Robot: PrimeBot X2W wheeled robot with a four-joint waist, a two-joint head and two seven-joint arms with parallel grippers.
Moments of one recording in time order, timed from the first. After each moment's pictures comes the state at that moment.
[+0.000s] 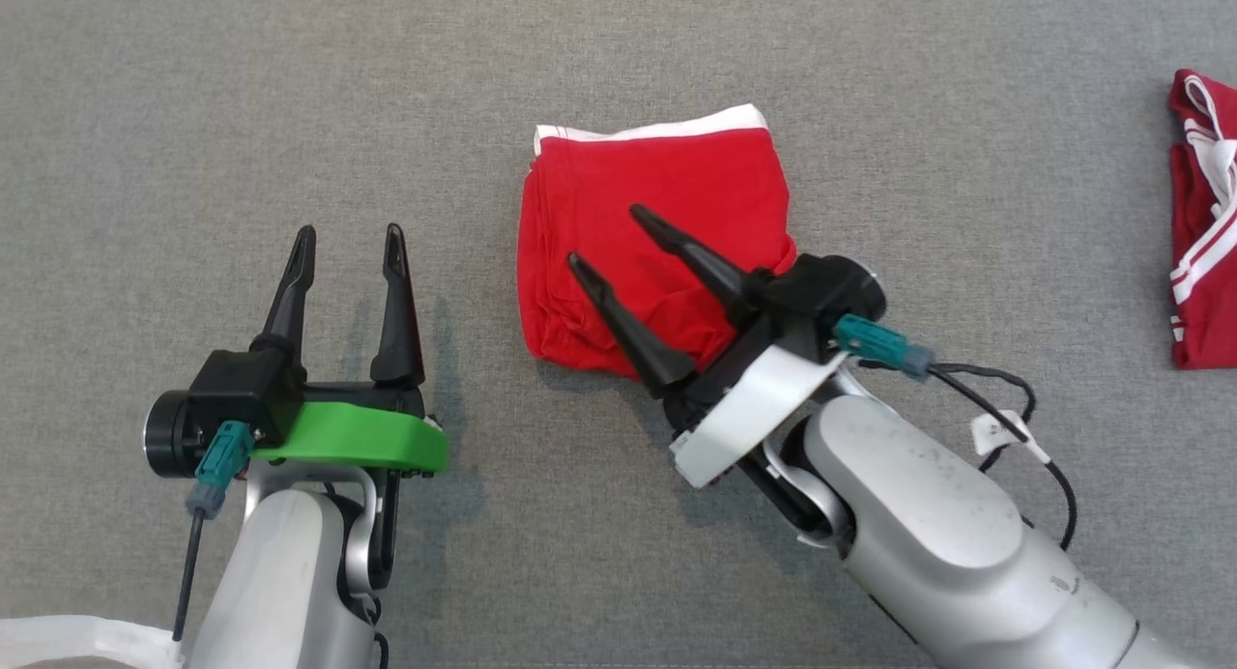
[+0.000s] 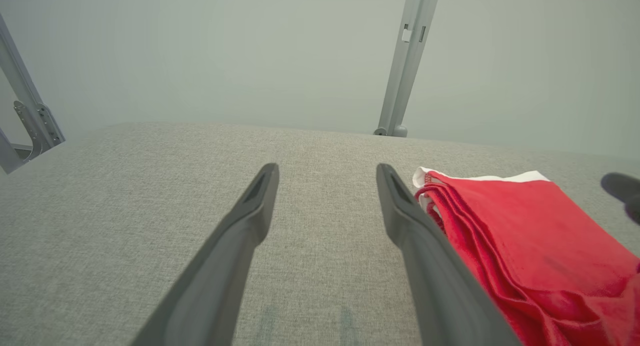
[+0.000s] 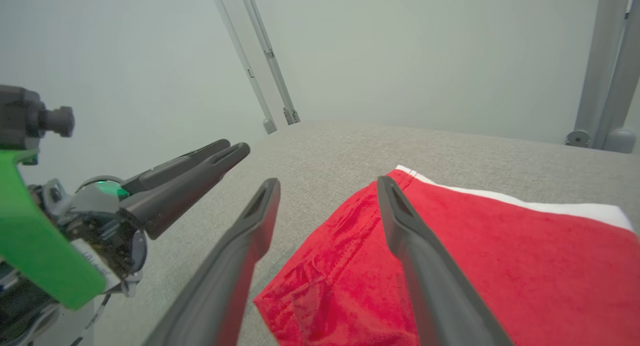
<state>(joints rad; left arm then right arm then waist) -0.34 0.08 -0.20 0.21 -0.29 0.05 -0.26 -0.66 -0.11 0.76 0.35 0.52 0.13 -0.26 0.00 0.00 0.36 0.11</state>
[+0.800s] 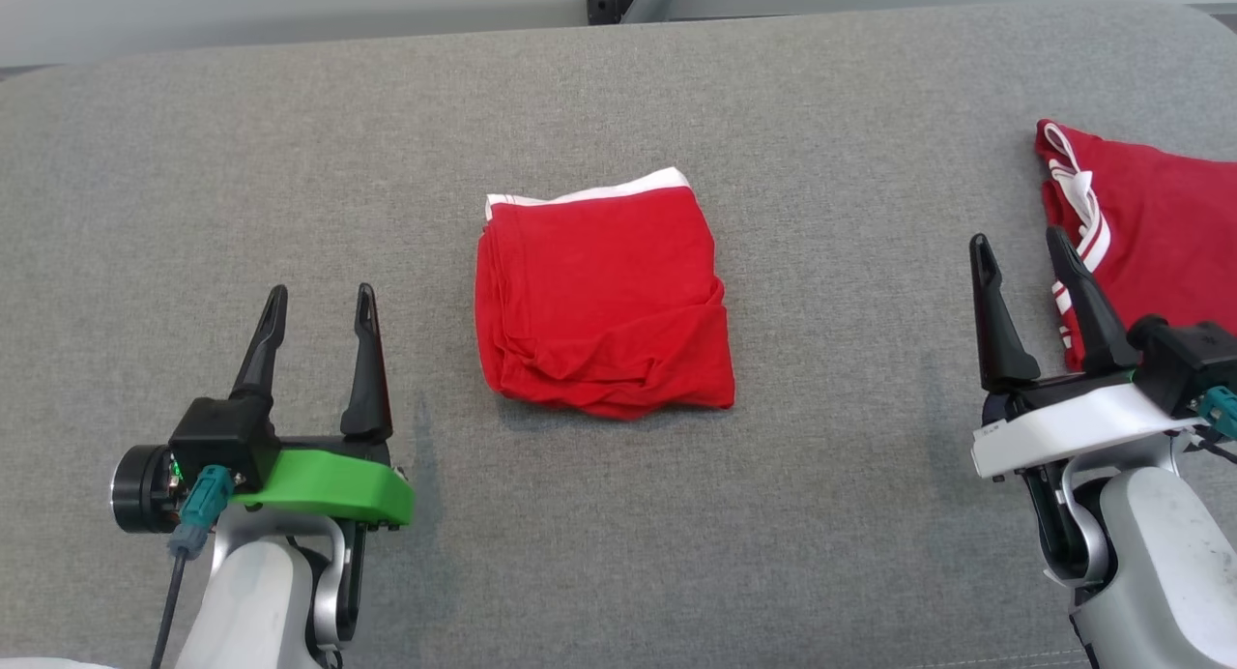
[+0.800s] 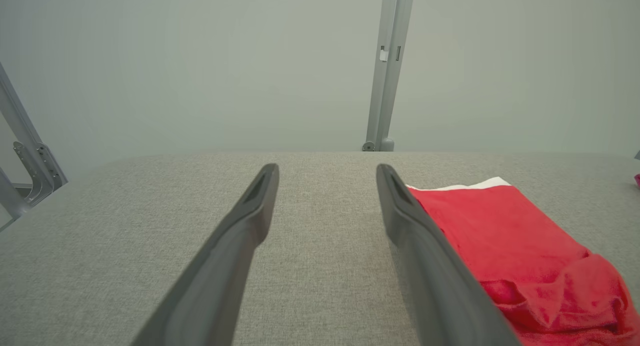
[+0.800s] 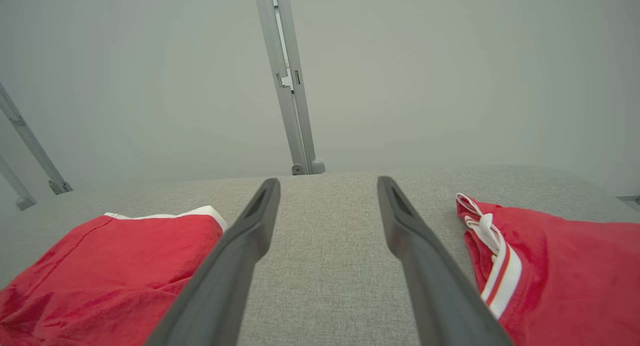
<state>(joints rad) -0.25 0.14 -0.19 0.19 -0.27 0.07 -0.23 -0.27 -0.21 0.09 0.17 0.35 0.13 -0.26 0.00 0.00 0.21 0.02</state>
